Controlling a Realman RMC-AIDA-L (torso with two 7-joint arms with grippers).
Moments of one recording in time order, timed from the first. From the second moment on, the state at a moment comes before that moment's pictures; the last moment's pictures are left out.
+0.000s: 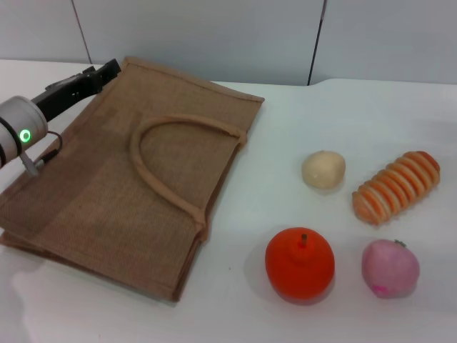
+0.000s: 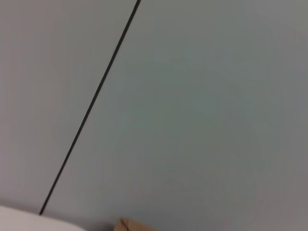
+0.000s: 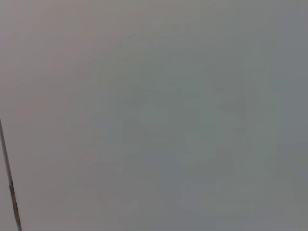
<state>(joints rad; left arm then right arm) -0.65 -2.03 0.42 0.31 -1.57 -0.90 1.77 0.63 2.04 1.26 -0.05 -2.63 -1.02 0.44</state>
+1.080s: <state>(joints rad) -0.75 -2.03 0.64 0.68 -0.74 -0.96 0.86 0.63 2.03 1.27 -0.06 -2.63 -1.02 0.44</state>
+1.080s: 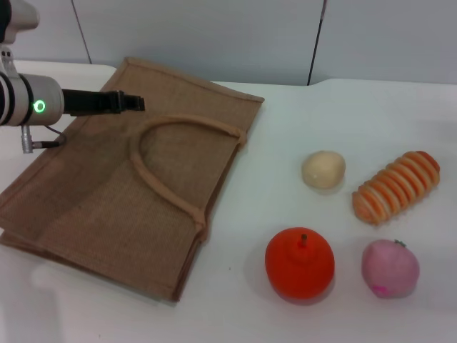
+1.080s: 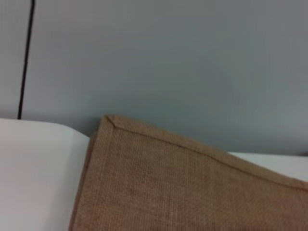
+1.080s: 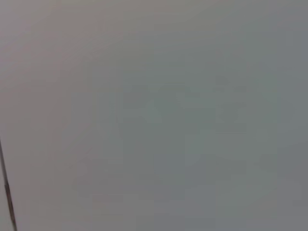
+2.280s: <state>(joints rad) -0.80 -2.02 0.66 0.65 -0.57 -0.96 0.81 0.63 2.04 1.27 -0.05 -2.63 -1.01 0.44</state>
